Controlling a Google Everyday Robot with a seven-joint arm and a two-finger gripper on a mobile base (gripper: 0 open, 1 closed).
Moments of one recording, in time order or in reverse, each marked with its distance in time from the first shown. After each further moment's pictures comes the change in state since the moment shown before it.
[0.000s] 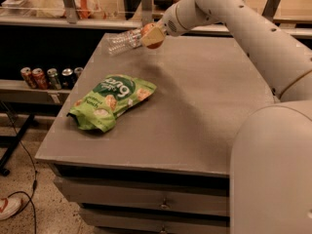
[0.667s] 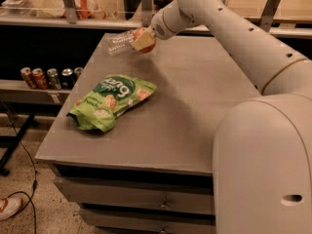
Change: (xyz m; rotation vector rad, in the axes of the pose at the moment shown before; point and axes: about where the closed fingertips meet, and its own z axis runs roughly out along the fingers) arm -0.002 0.010 0.034 0.009 0.050 -0.006
